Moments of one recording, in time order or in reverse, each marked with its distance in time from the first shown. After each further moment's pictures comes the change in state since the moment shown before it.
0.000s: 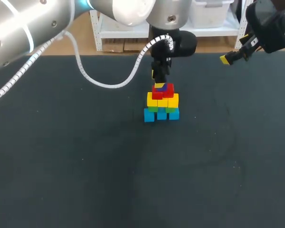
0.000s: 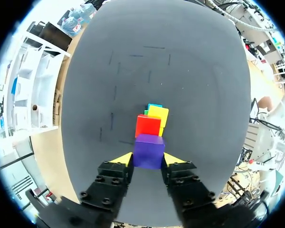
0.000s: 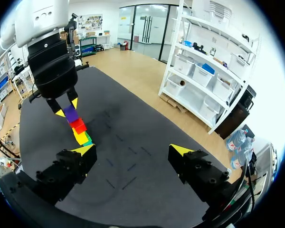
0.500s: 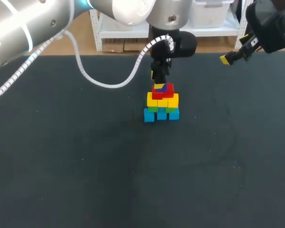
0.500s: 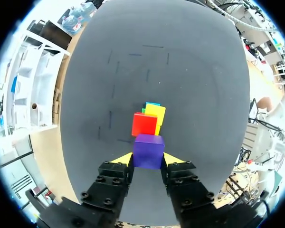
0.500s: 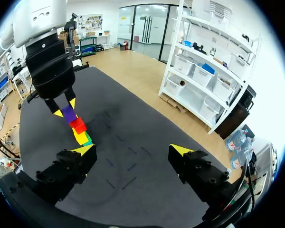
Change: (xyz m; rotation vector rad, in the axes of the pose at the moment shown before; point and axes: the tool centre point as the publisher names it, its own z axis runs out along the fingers) left arm 0.002 -0.005 -0.002 0.006 0.006 -0.007; right arm 0.000 0.000 0.000 0.000 0.000 0.000
